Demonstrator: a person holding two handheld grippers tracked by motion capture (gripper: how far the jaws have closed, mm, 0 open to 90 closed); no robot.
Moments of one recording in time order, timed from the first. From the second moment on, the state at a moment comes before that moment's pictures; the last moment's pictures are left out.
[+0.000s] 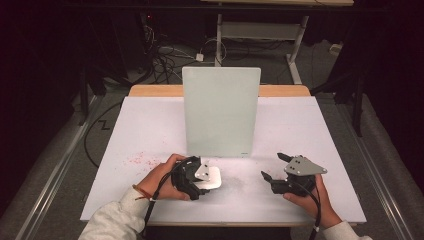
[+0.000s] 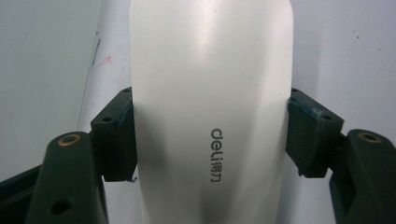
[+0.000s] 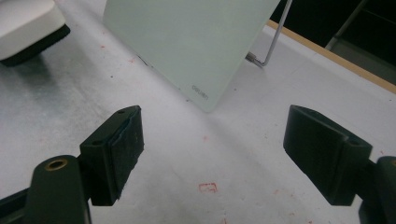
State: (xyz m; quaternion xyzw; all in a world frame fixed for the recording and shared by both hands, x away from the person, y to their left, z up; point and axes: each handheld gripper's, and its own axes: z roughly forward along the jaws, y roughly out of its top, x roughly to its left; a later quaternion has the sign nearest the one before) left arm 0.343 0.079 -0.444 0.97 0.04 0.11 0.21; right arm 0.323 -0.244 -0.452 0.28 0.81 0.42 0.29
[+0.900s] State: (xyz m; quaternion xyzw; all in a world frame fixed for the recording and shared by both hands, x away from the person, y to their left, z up) left arm 0.339 0.053 -0.452 0.97 0.00 0.10 0.20; right arm 0.324 -0.243 -0.454 0.27 0.82 0.42 0.29
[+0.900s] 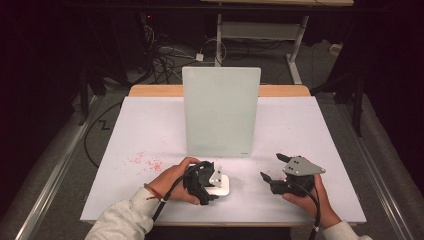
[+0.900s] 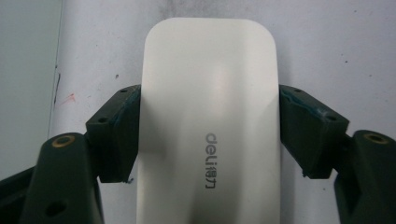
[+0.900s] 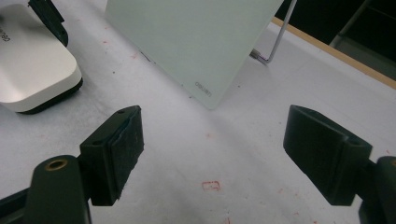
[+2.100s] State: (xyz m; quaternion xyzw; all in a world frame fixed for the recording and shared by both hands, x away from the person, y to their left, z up) left arm 0.332 0.089 -0.413 0.87 0.13 0.27 0.38; right arm 0.322 -0.243 -0.451 0.27 0.82 0.42 0.29
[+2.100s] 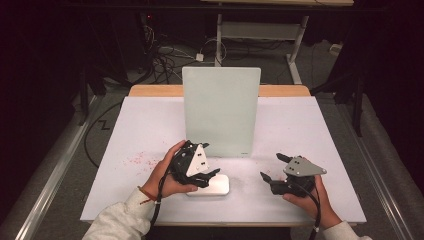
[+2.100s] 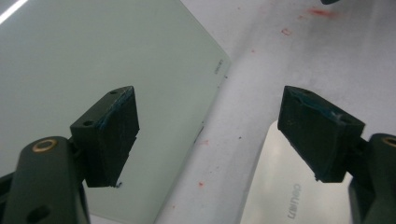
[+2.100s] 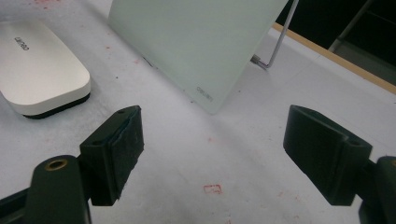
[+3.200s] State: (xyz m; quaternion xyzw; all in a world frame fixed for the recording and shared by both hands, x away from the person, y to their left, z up) left arm 0.343 0.121 -0.411 0.83 0.18 0.36 0.38; right arm 0.311 -0.247 -0.444 0.28 0.80 0.43 0.31
